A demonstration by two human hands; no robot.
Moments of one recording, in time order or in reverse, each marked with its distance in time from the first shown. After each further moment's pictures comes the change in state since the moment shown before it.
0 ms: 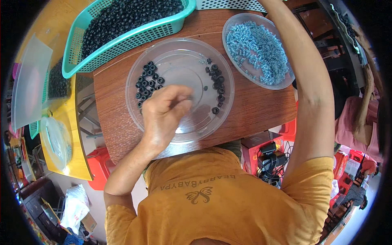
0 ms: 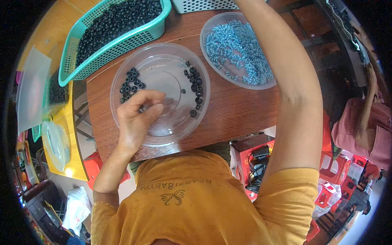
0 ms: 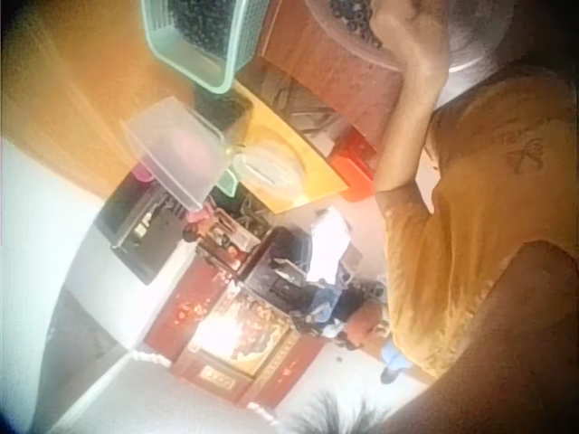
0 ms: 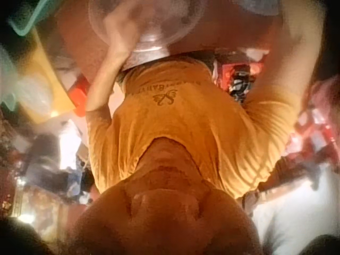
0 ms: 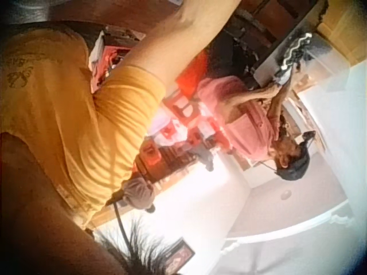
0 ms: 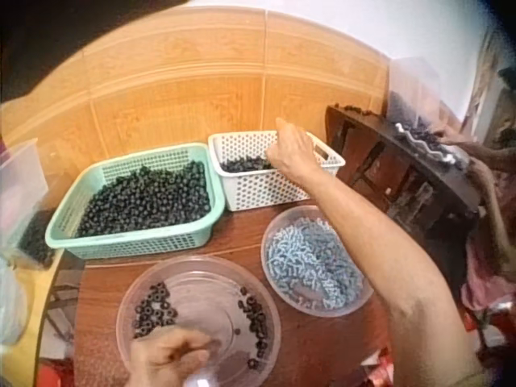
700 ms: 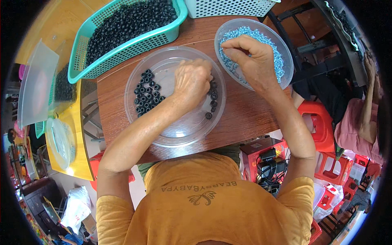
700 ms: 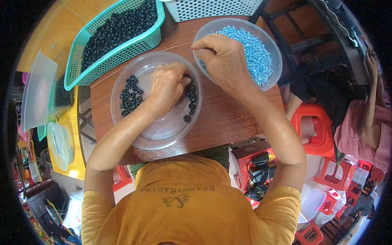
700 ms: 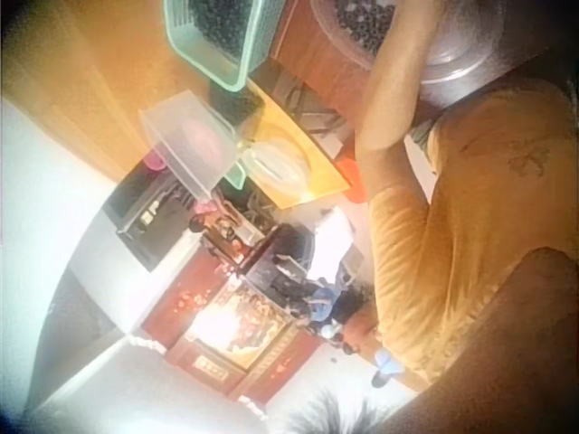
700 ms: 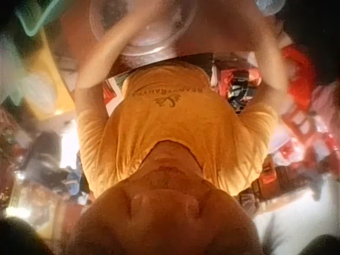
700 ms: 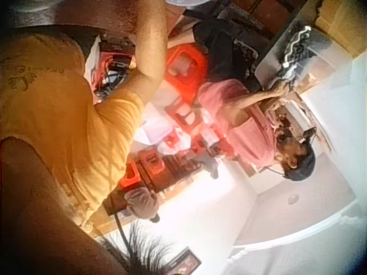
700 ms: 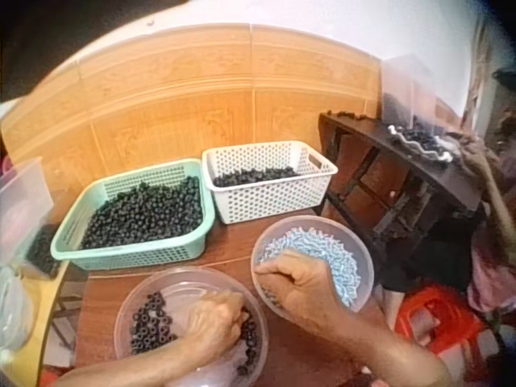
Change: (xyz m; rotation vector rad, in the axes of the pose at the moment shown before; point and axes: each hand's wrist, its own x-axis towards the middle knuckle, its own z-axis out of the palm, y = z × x) left_hand 0.078 -0.022 0.052 0.769 -0.003 0.518; right_hand -0.176 -0.058 -0.112 0.887 -0.356 0.066
